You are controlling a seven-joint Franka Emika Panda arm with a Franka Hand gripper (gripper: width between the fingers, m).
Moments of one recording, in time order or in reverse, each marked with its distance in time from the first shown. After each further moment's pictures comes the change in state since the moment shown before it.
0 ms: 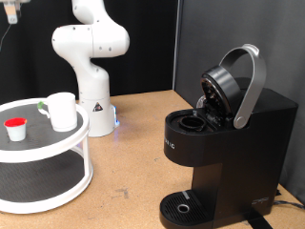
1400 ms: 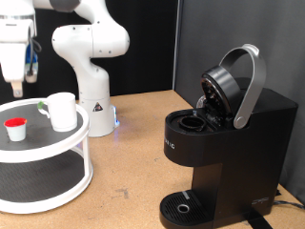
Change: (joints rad) arm -0.006 0.227 -0.038 -0.240 -0.082 0.466 0.057
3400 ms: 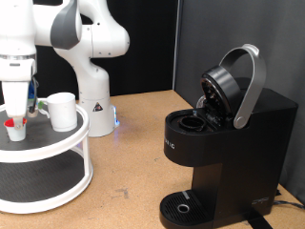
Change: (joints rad) arm -0.029 0.148 -0.069 -0.135 -0.063 0.326 -0.048
